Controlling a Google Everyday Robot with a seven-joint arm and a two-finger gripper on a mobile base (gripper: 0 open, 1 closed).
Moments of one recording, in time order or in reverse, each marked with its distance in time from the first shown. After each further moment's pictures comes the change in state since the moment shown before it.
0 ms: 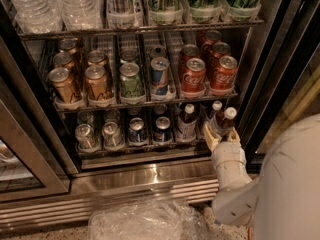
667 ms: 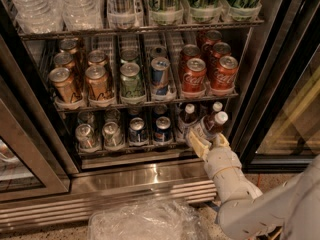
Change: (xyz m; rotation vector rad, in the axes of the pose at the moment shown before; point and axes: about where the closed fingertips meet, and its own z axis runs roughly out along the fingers) arm -0.017 0.055 -0.037 -0.241 0.034 0.121
